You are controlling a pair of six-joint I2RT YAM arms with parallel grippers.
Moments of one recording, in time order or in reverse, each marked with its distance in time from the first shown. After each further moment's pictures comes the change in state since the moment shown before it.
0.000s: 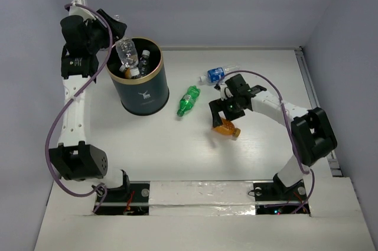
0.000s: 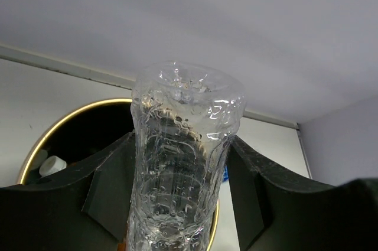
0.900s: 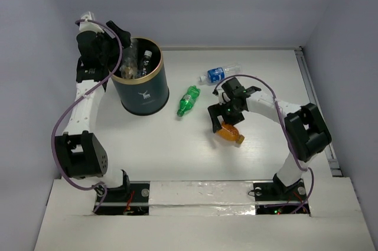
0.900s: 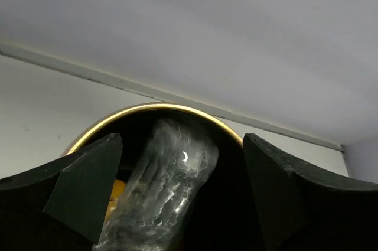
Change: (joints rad) left arm -0.012 0.028 -0.287 0.338 -0.144 0.048; right arm 0.029 0.066 0.004 -0.052 0.018 0.026
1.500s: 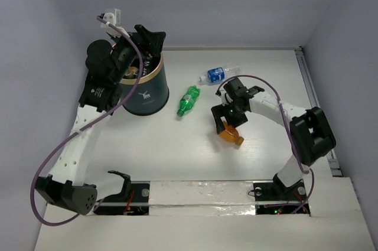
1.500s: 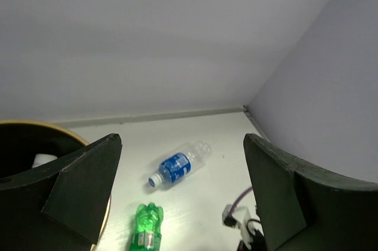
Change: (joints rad) left arm -0.379 -0.296 0.026 -0.057 -0.019 0.083; right arm 0.001 -0.055 -0.007 -0.077 0.041 0.011
